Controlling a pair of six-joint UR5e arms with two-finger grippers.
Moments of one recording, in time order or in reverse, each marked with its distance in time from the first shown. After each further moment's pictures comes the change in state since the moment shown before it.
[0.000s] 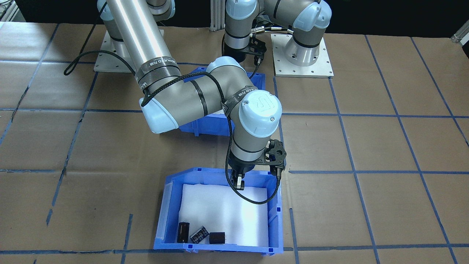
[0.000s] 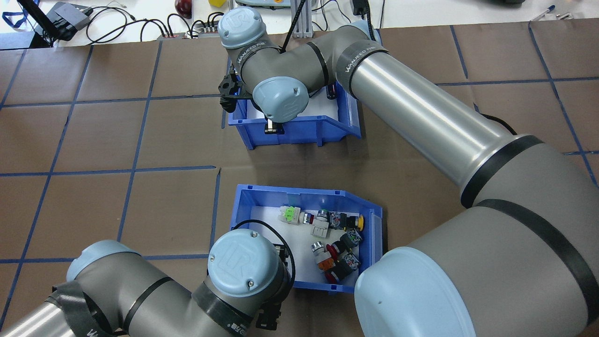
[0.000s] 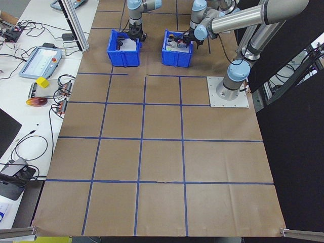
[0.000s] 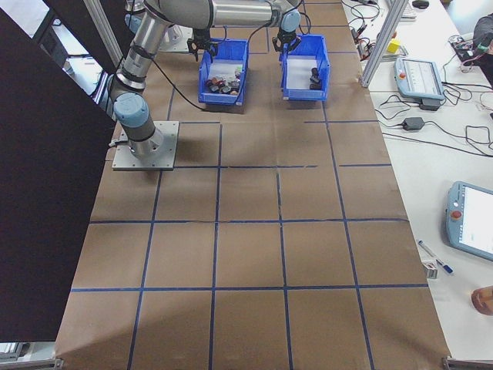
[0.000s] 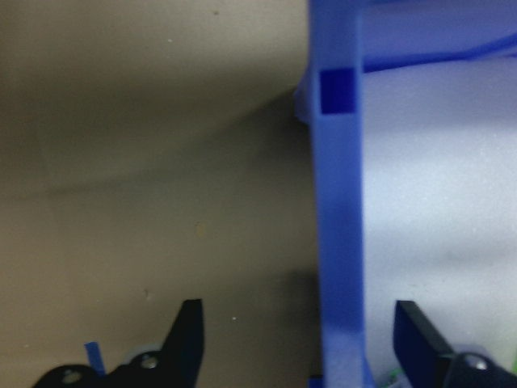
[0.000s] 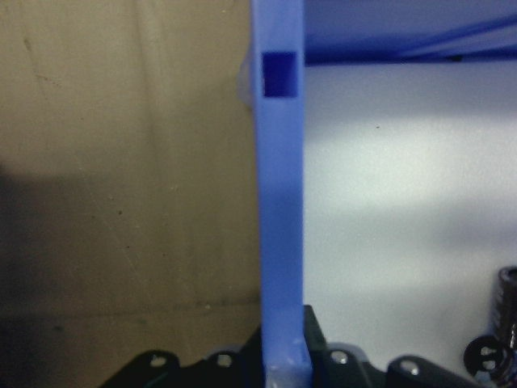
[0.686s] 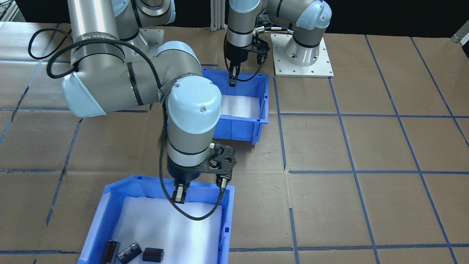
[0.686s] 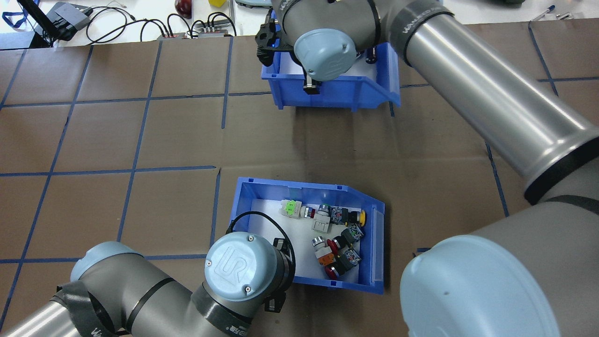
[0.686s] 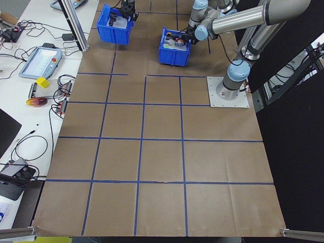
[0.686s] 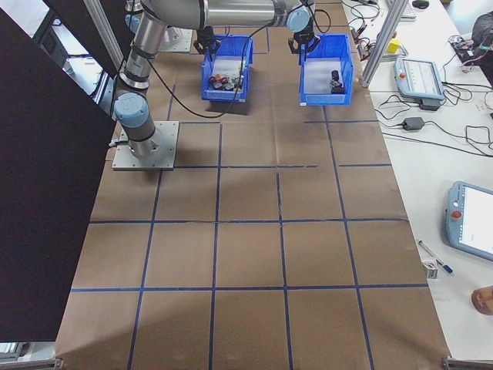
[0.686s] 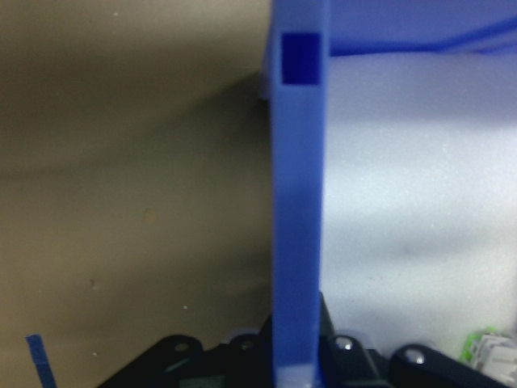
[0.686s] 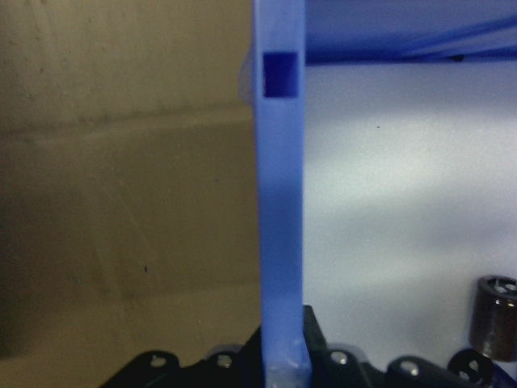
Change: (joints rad) left arm 0.048 0.033 0.006 0.078 0.053 0.007; right arm -0.179 -0.124 0.052 0.010 -0.097 -0.139
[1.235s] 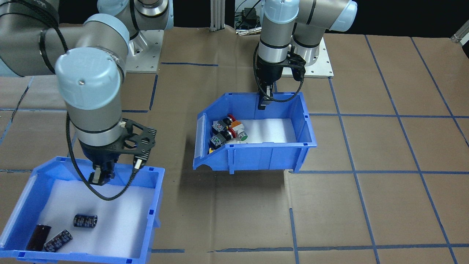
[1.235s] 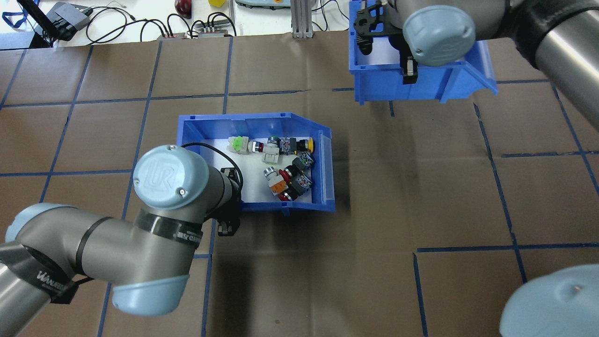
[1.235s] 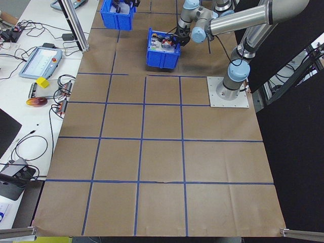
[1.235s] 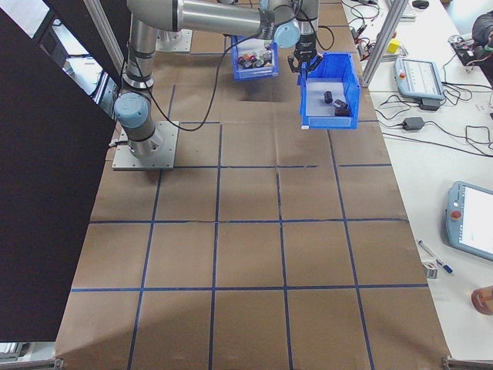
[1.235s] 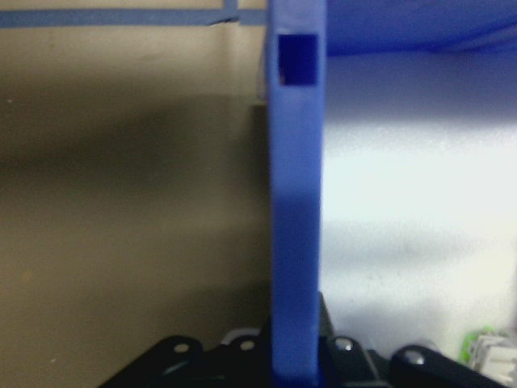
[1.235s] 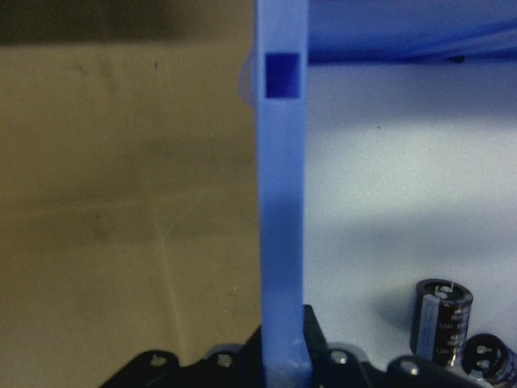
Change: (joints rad) left arm 0.296 -0.032 0.127 -0.003 0.014 0.213; right arm -0.209 -0.209 0.226 -0.013 -0.008 -0.238
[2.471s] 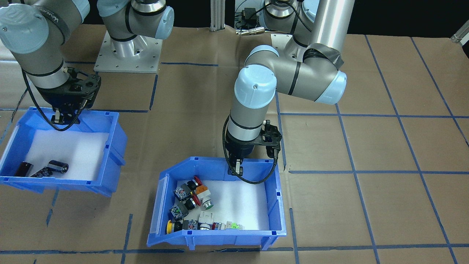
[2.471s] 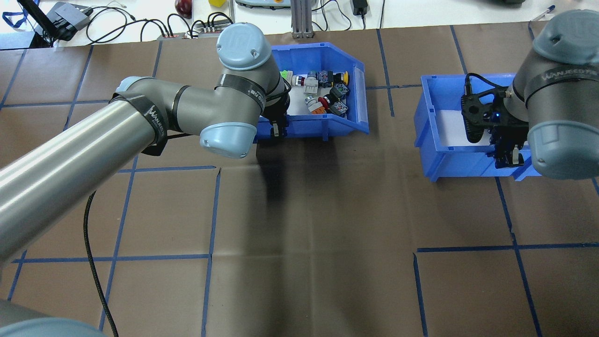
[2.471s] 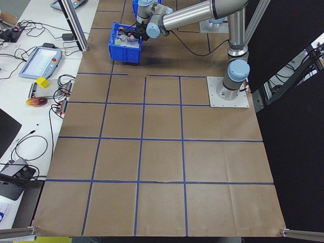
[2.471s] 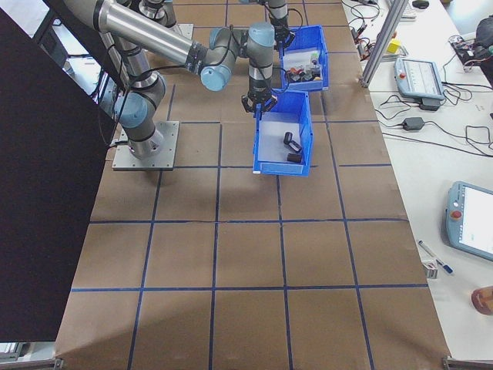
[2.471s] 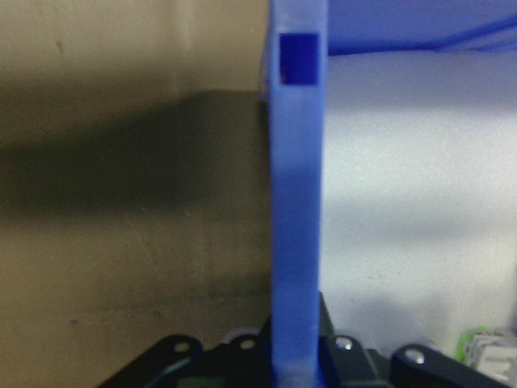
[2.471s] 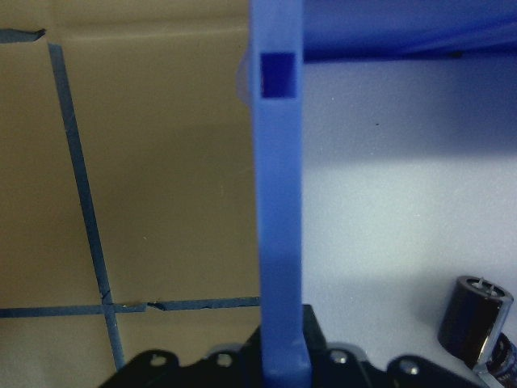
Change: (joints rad) left arm -0.067 -0.533 0.539 -0.012 -0.075 -0.077; right arm -0.307 -0.367 0.549 -0.143 0.083 -0.341
